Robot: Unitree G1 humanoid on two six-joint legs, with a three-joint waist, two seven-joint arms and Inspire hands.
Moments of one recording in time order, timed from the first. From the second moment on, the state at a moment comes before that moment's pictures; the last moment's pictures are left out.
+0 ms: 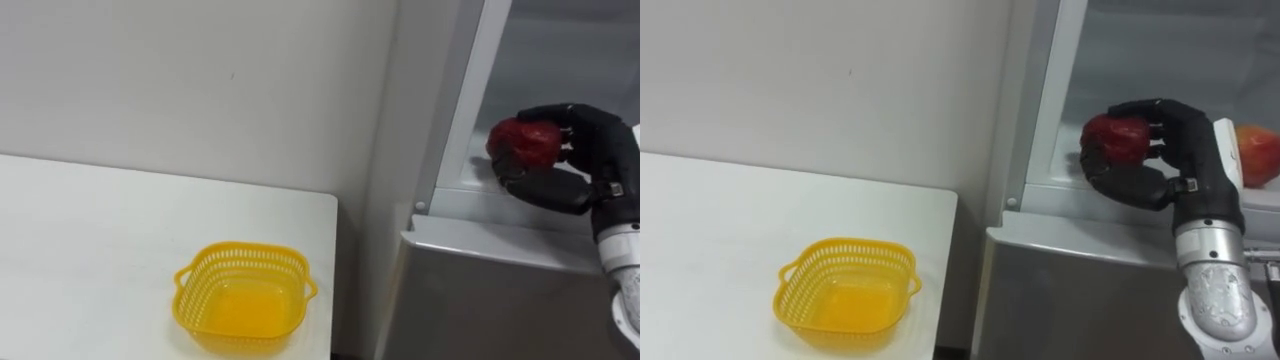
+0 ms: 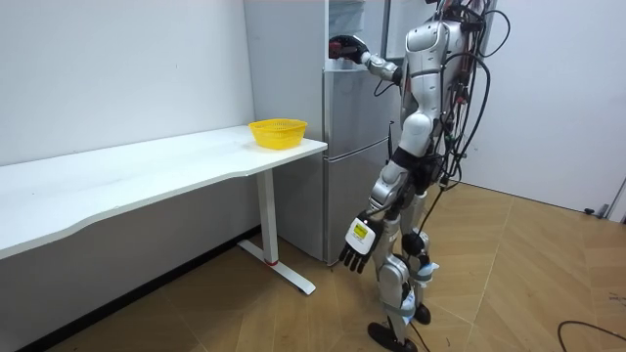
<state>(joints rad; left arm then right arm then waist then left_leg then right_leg) 0.25 0.25 0.07 0.98 0.26 0.07 -0.09 -0.47 -0.46 -0.10 0.22 0.00 -0.07 -0.24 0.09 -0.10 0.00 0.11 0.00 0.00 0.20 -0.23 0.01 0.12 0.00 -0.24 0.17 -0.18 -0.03</state>
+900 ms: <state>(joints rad) 0.28 0.24 0.03 1.00 0.26 0.06 -0.05 -0.45 -0.46 -0.09 -0.01 -0.01 -0.06 -0.26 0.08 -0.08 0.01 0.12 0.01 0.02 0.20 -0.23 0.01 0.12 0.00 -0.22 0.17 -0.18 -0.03</state>
